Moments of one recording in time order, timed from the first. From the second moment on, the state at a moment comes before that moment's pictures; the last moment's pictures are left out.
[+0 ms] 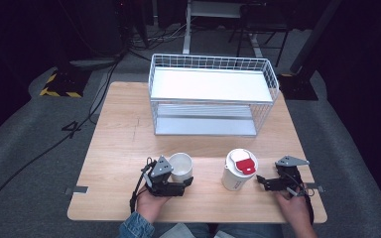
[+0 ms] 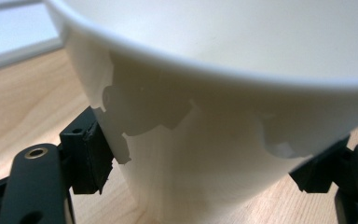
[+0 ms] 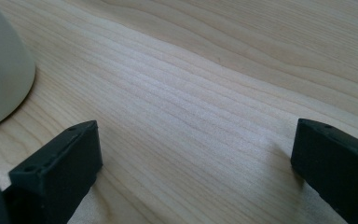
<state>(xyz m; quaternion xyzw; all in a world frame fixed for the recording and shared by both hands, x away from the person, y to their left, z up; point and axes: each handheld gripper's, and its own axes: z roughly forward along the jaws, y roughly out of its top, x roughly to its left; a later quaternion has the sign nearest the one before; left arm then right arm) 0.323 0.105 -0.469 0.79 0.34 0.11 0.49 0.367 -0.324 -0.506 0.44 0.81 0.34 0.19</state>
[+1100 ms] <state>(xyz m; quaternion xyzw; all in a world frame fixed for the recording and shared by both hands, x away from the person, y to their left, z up) 0.374 0.076 -0.421 0.80 0.32 0.14 0.48 0.367 -0.324 -0.506 0.44 0.81 0.34 0.19</state>
